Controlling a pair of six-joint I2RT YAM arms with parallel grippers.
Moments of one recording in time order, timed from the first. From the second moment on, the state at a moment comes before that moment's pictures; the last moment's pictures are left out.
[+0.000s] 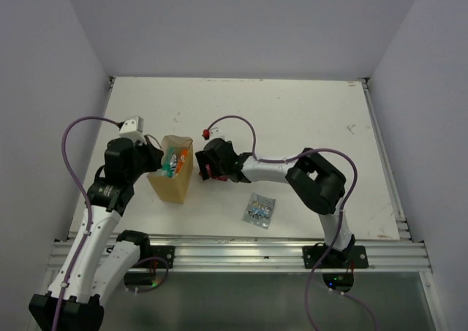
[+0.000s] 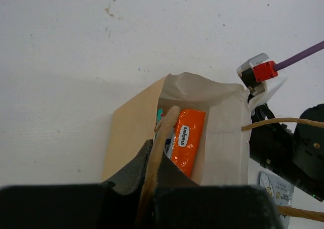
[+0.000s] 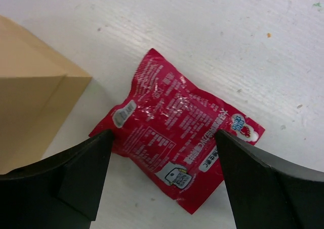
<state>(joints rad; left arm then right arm) -0.17 0.74 0.74 -0.46 0.04 -0.37 0.96 2.03 1.30 -0.04 0.28 0.44</state>
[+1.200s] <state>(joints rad) -0.17 0.75 0.73 -0.46 0.01 -0.36 0.94 2.04 1.31 -0.06 0.22 0.38</state>
